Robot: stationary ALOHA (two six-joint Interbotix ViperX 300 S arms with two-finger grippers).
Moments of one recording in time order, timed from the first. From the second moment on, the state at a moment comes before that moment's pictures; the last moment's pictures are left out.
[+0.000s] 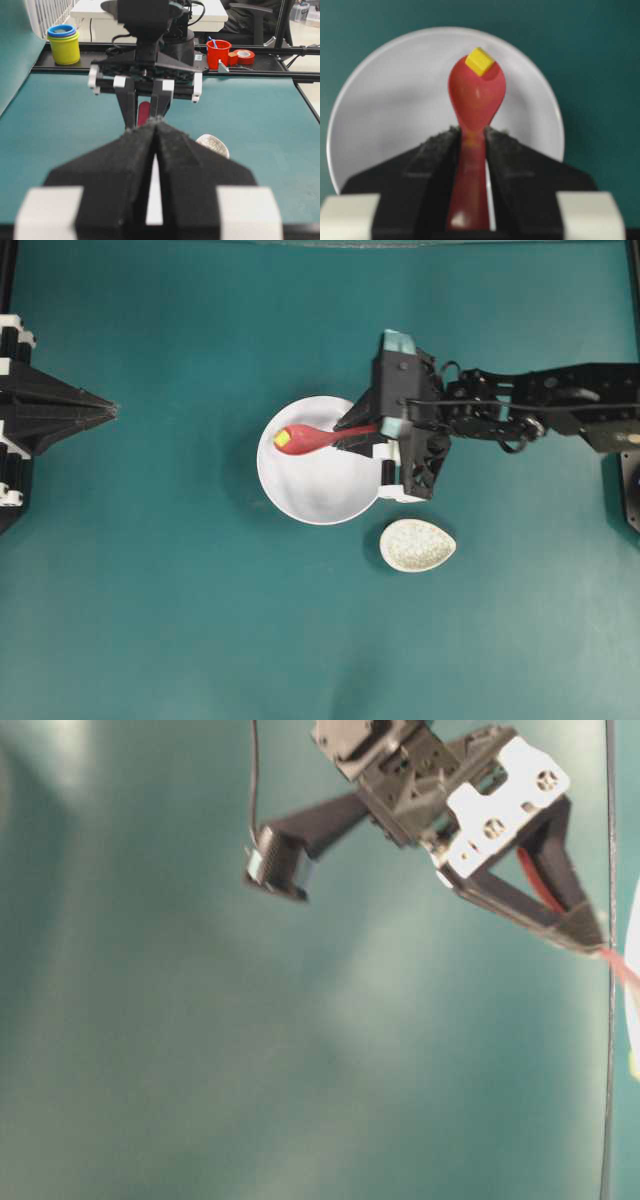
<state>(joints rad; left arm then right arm) 0.04 -1.01 1.18 0.01 -0.18 0.00 -0.09 -0.05 0.69 0.37 -0.06 -0.38</state>
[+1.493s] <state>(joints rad) 0.04 -1.01 1.18 0.01 -0.18 -0.01 0.01 -0.28 0.92 0.37 -0.43 -0.32</state>
